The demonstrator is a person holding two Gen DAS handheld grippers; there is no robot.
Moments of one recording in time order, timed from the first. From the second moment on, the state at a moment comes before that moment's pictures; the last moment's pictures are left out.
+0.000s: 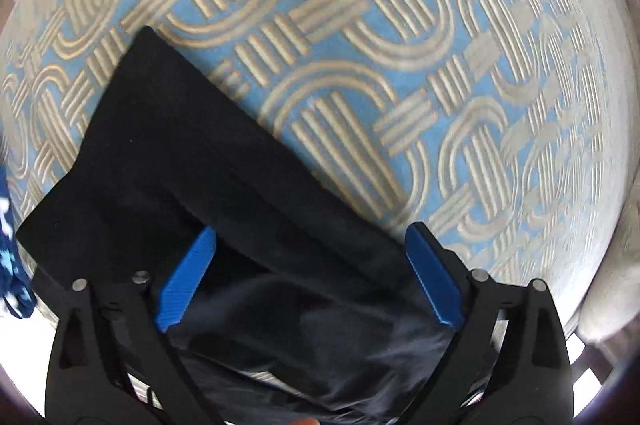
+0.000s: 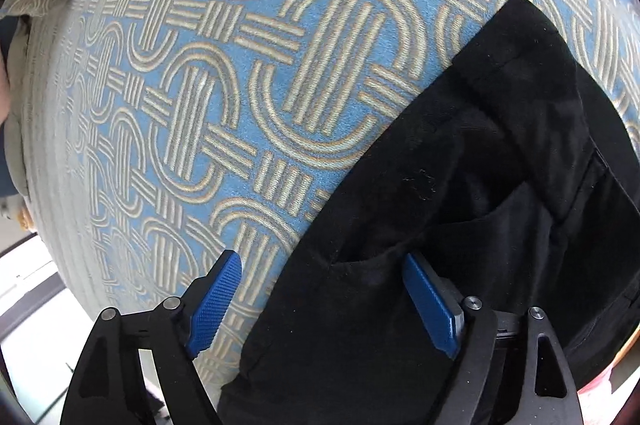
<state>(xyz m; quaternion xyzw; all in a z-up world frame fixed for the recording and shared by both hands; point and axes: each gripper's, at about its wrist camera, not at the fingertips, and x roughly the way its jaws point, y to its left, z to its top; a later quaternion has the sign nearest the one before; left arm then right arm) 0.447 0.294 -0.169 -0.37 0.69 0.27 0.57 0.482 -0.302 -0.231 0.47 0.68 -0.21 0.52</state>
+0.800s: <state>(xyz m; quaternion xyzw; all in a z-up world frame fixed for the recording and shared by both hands) 0.366 0.255 0.034 -0.31 0.57 0.14 0.75 0.381 -0.312 -0.073 0.43 0.58 -0.06 0.69</state>
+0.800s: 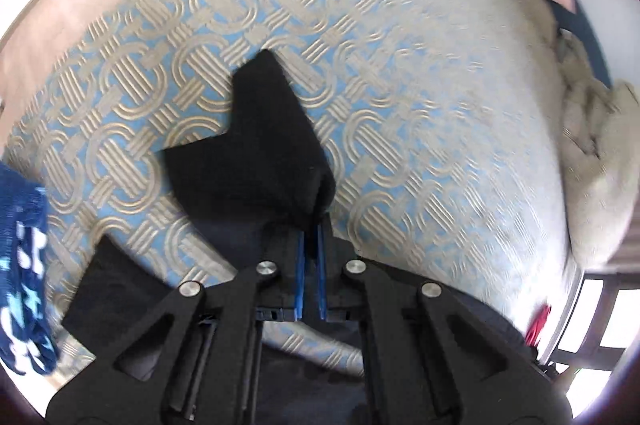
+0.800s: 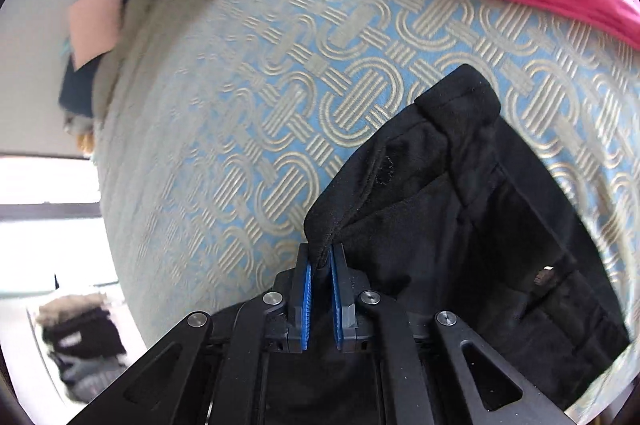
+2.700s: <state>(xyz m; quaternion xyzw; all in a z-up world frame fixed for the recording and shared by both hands) 0.152 0.334 0.007 -0.39 0.30 0.05 0.87 0.088 -0.346 -0.100 0.43 0.44 -0.07 0.78</state>
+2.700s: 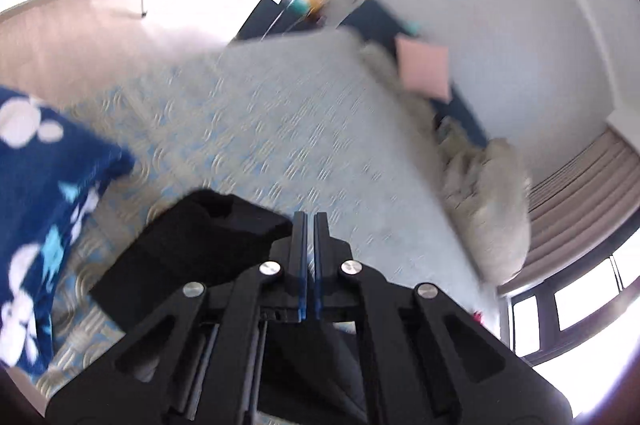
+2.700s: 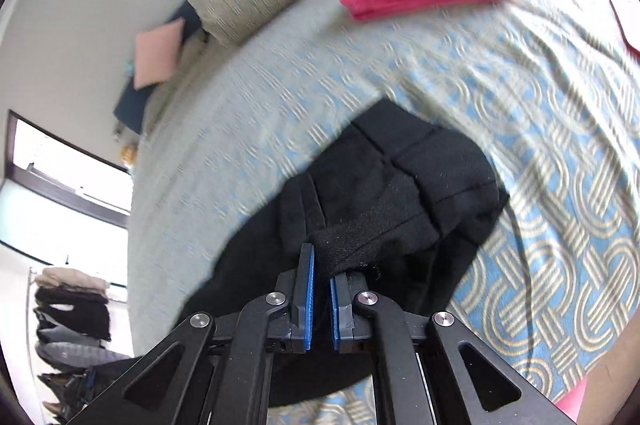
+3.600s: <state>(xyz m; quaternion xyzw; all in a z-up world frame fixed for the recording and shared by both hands) 0.255 0.353 -0.111 -0.41 0.46 0.16 0.77 0.059 -0.286 -0.064 0.28 0.50 -0.04 0.82</state>
